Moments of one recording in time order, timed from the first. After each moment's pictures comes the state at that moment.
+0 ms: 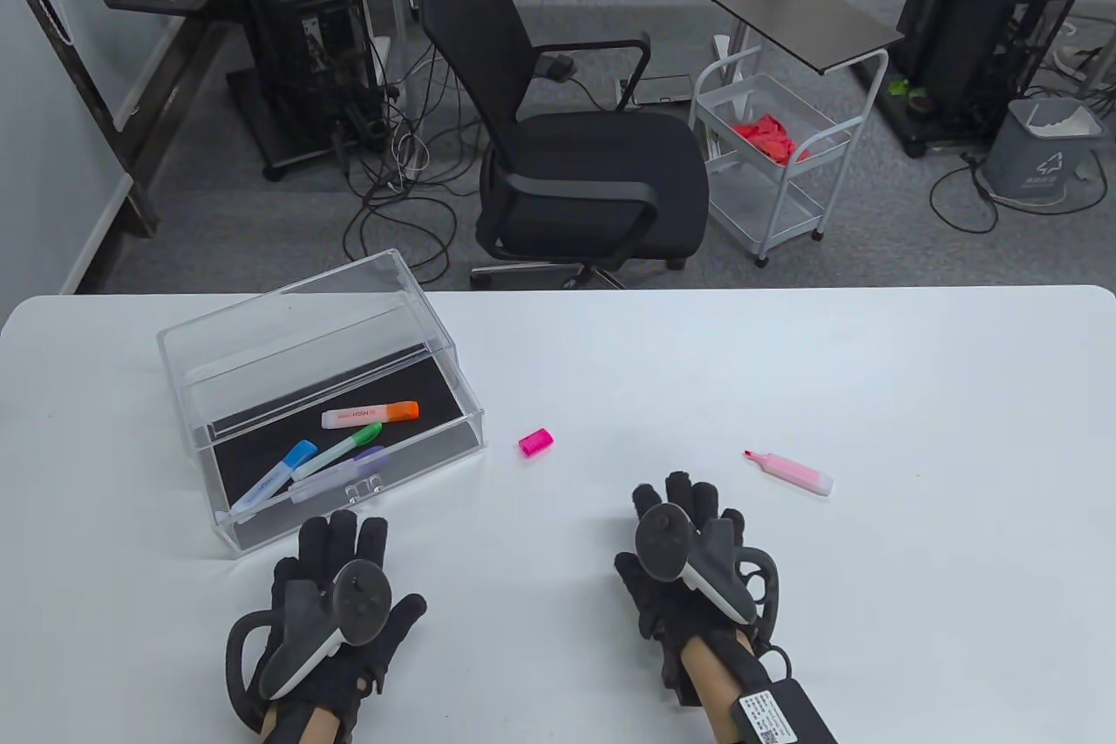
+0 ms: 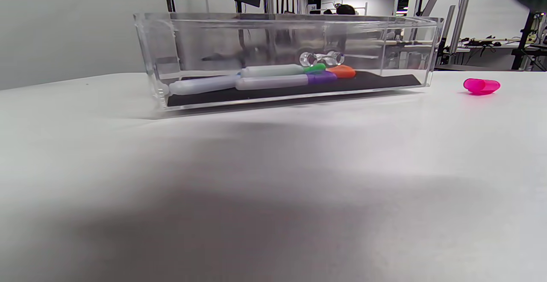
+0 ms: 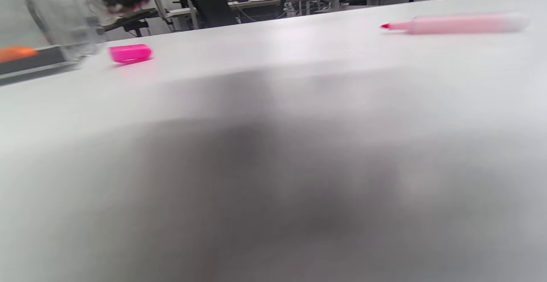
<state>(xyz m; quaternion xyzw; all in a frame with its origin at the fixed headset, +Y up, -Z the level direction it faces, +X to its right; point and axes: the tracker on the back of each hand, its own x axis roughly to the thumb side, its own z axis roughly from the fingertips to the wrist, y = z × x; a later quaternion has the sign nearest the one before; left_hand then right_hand) -0.242 -0.732 -0.265 -0.10 0.03 0.02 0.99 0.124 -0.737 -0.328 -0.02 0.06 0.99 0.08</state>
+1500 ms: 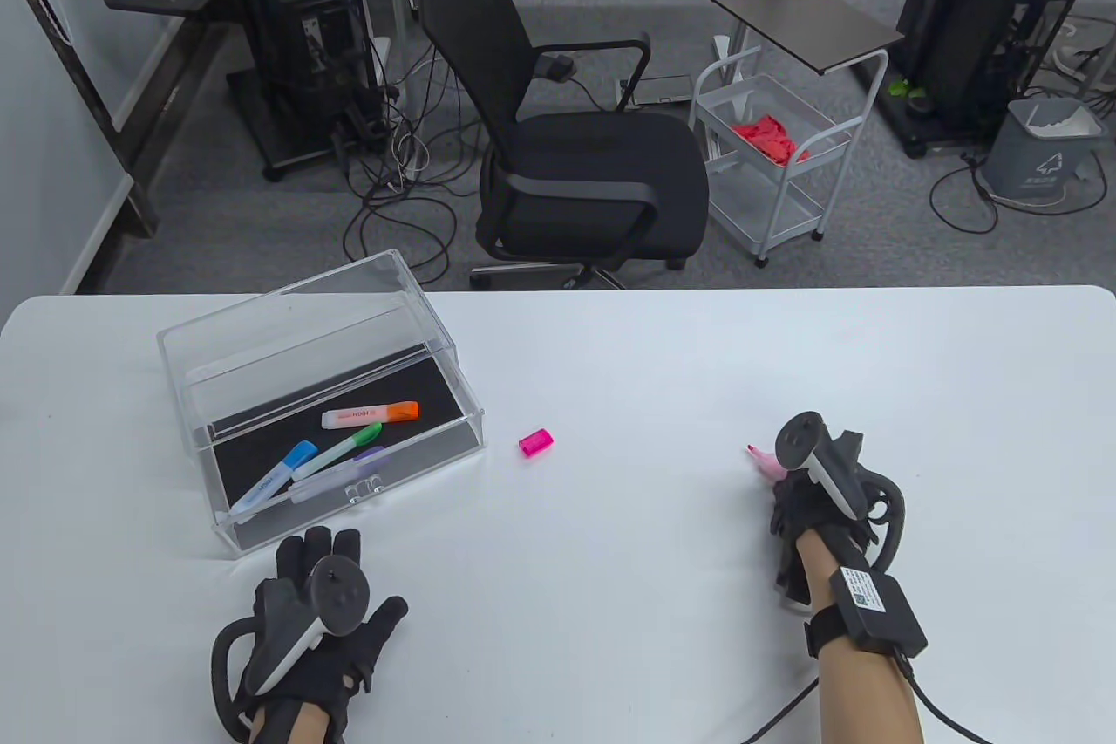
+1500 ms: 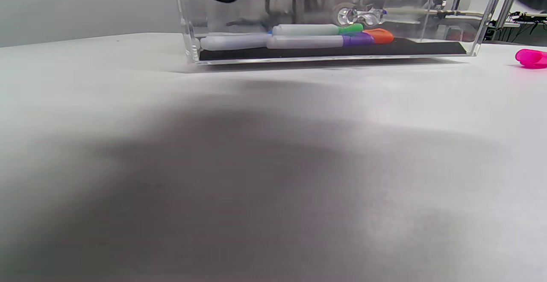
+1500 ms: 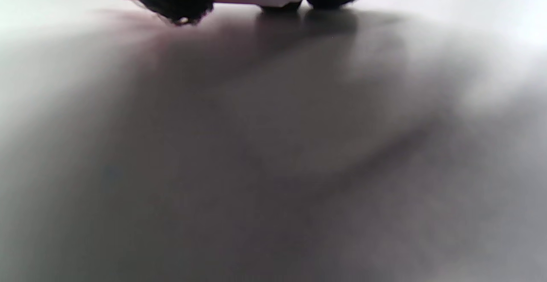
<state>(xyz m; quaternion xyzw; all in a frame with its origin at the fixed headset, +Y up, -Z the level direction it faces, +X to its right) -0.259 -0.745 -0.268 -0.15 0.07 0.05 0.98 0.263 -0.764 -0.418 -0.20 0.10 0.97 0.06</state>
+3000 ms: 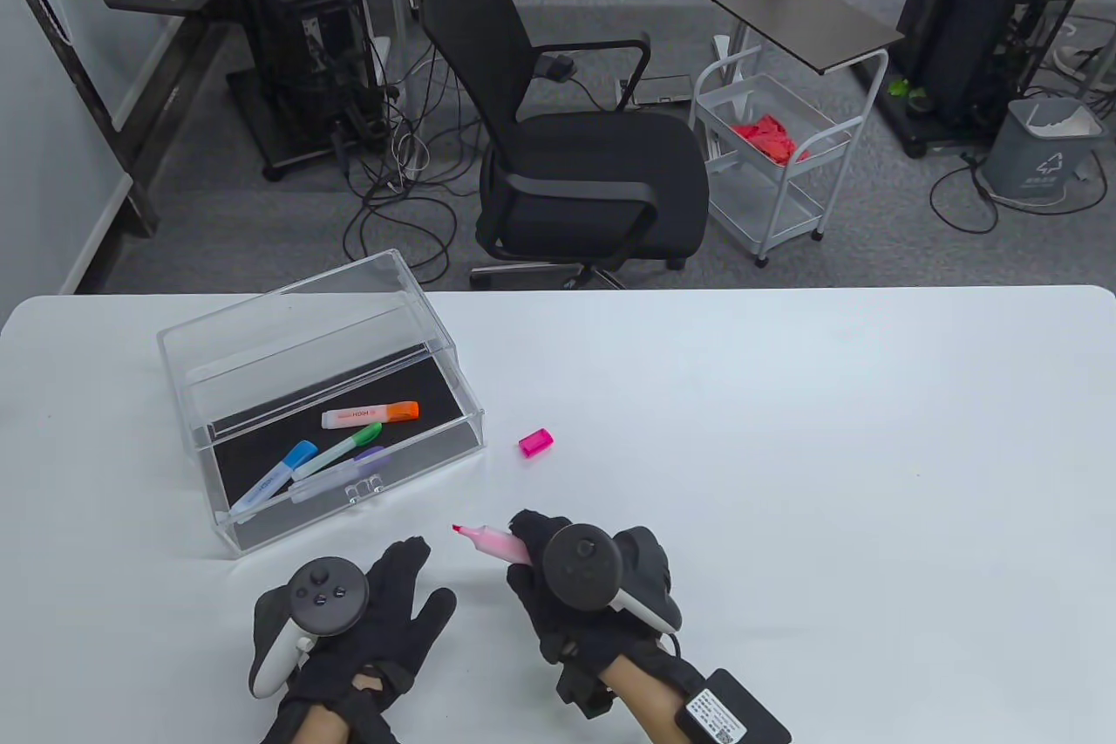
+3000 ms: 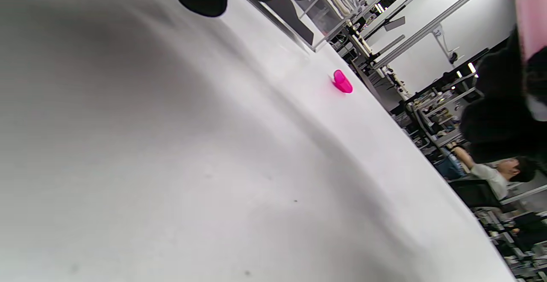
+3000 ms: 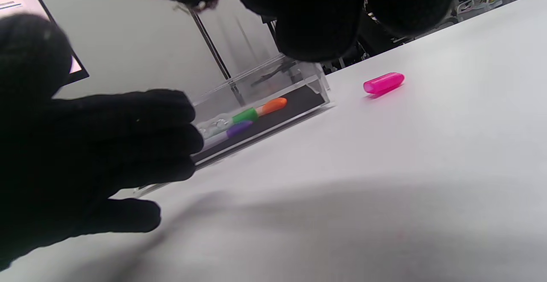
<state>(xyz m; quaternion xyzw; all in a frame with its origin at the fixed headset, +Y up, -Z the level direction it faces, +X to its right) -0.236 -0.763 -0.267 -0.20 -0.07 0.42 0.88 0.003 -0.699 -0.289 0.21 0.01 0.94 0.26</state>
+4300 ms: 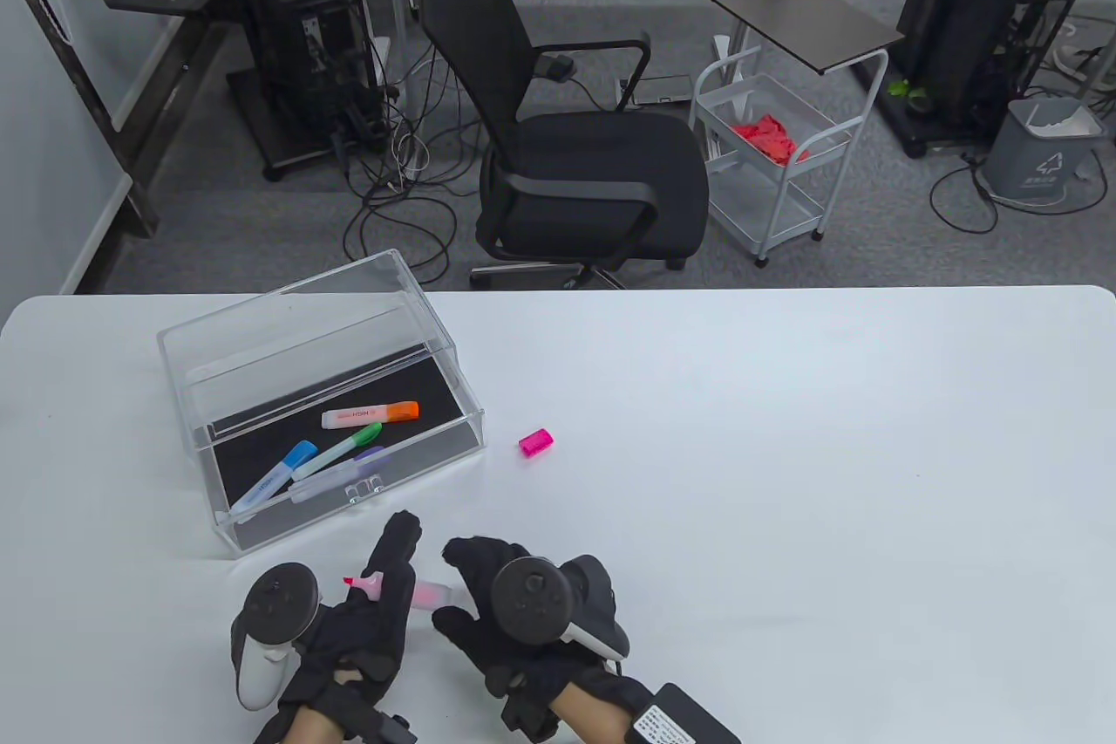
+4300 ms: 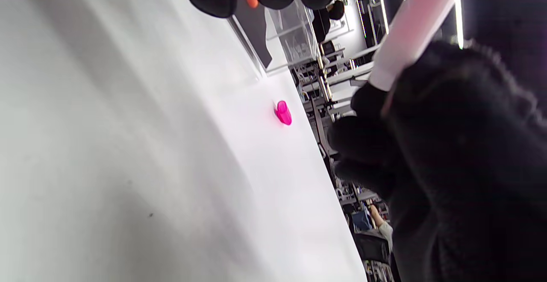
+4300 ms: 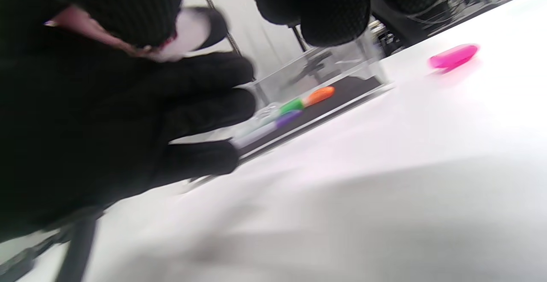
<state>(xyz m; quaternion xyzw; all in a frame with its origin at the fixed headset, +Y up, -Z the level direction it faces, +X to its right) -0.250 -0.760 -0.267 -0.11 -0.08 0.59 0.80 -0.024 -0.709 -0.280 0.23 -0.01 0.93 0.29</state>
